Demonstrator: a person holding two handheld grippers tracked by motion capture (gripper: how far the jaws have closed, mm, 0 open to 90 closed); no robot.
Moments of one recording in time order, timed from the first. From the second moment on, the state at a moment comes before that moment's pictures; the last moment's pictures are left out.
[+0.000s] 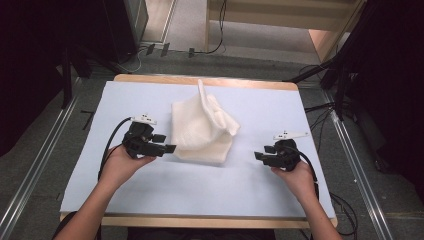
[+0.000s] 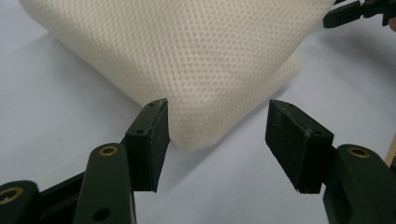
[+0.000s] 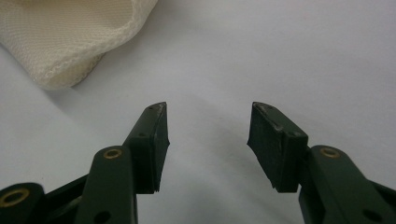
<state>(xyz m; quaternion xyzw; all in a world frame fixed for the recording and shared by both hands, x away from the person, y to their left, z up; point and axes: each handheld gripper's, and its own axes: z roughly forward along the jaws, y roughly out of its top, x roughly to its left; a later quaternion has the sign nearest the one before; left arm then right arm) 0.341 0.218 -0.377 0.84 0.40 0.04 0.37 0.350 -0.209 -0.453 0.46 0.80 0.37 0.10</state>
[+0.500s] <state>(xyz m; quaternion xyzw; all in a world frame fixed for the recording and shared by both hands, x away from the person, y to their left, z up) 0.346 0.171 -0.358 0.85 0.35 0.03 0.38 0.349 -0.206 -0.454 0.46 0.80 0.37 0.09</state>
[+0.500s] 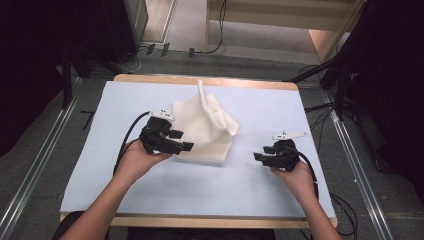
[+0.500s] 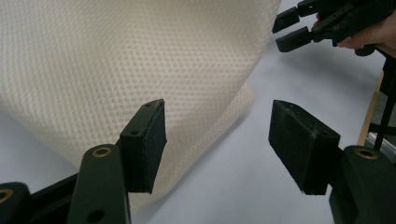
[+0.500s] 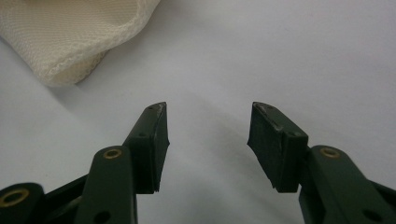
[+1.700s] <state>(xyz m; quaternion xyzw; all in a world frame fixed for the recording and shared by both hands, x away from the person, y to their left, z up) 0.380 0.140 -0.379 0.84 0.39 0.09 0.38 0.353 -0.163 -0.447 0.44 0.80 0.40 0.08</state>
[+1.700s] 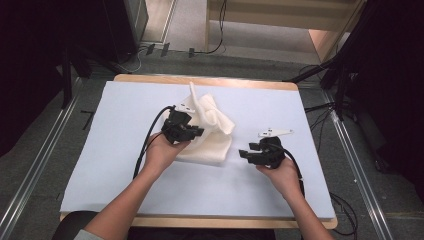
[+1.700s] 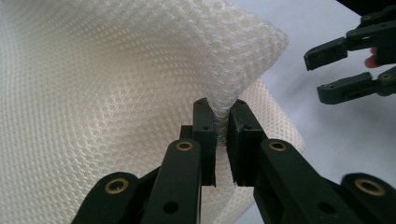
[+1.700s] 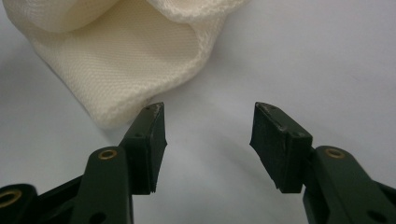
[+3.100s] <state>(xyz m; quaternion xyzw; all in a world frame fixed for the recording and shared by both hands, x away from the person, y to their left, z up) 0.357 0.333 -0.389 0.69 0.54 0.04 0.48 0.411 -0.123 -0.445 0.44 0.81 0.38 0.09</state>
